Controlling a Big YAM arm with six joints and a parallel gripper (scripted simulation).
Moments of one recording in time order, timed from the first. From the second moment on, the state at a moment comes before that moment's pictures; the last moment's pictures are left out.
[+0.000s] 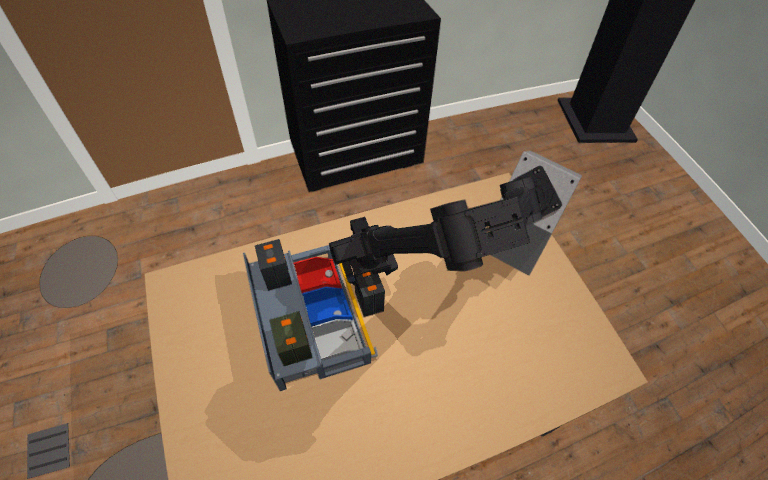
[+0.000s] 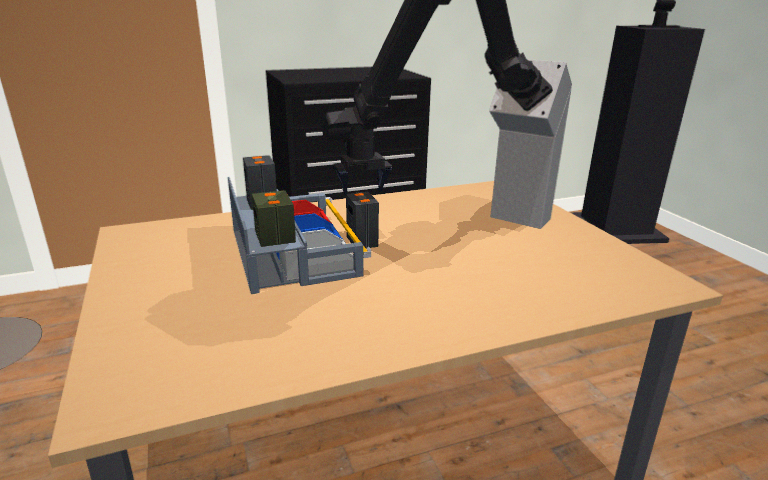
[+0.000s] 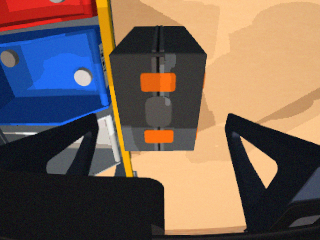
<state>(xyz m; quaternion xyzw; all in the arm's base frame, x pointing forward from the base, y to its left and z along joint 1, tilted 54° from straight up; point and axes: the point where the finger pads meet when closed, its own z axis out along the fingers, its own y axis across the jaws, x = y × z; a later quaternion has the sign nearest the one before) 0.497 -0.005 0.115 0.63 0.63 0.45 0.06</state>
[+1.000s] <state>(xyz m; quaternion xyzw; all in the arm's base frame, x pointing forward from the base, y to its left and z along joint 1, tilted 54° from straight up) 0.499 -0.005 0.117 0.63 0.63 0.45 0.07</state>
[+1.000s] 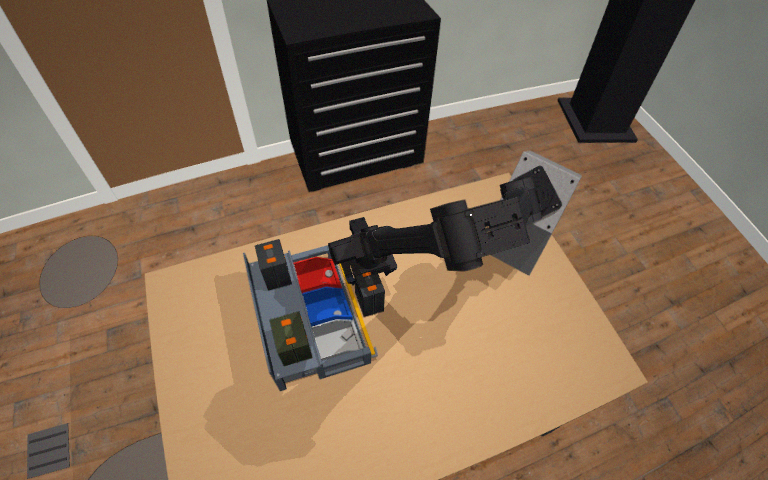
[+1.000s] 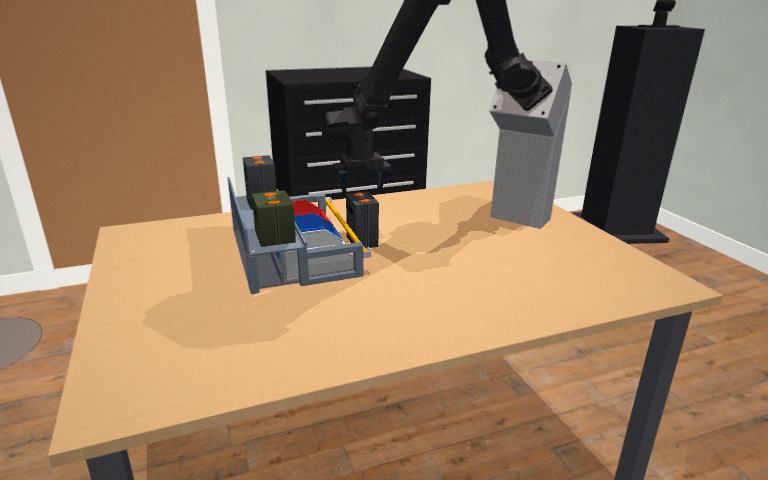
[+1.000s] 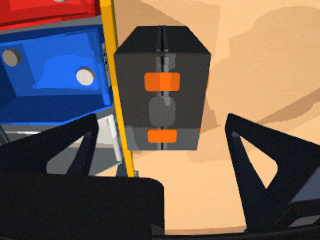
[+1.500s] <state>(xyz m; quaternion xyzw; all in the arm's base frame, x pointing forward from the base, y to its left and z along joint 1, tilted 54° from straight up) 0.500 -0.006 0.118 0.63 0.63 0.45 0.07</state>
